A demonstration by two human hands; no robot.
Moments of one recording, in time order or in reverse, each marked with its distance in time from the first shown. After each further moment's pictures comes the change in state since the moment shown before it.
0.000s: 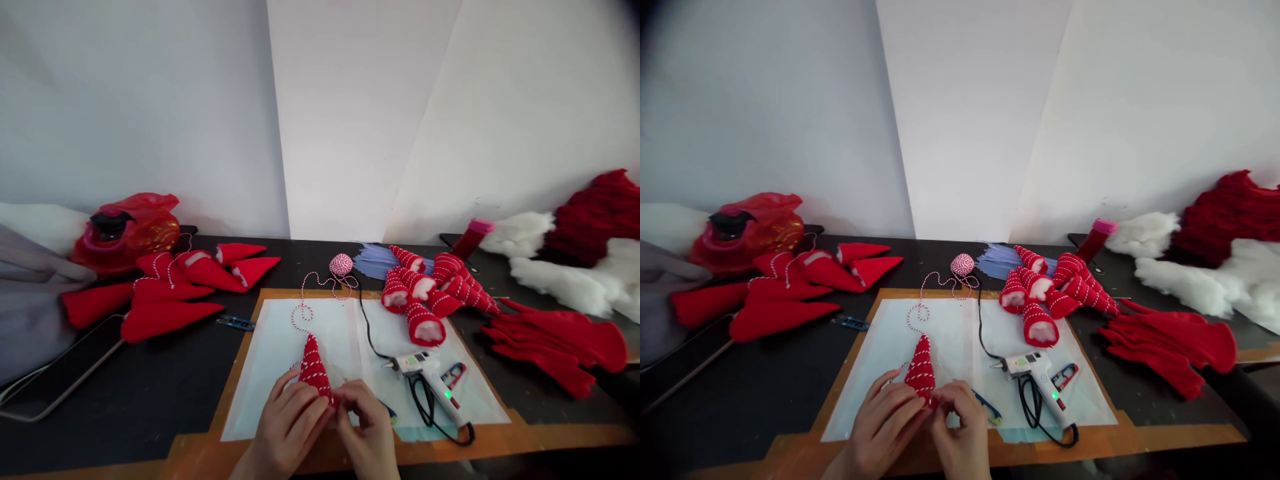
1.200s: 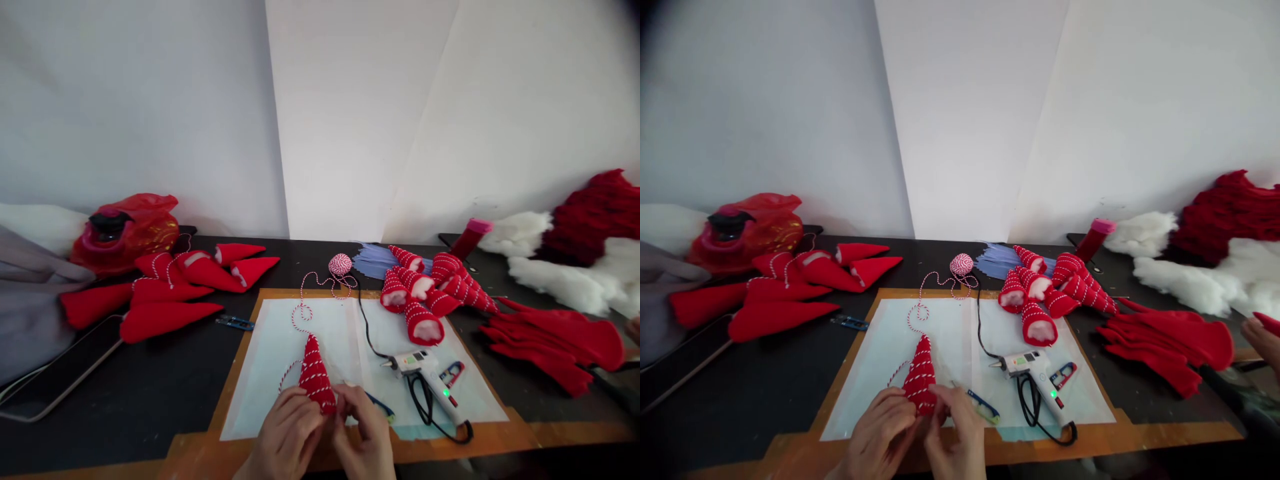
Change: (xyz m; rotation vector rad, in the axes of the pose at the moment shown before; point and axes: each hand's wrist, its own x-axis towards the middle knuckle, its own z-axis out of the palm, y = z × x) left_hand -0.008 0.008 -0.003 -0.107 -0.011 -0.030; right_hand -0.008 -0.003 0.003 -0.108 0.072 -0.148
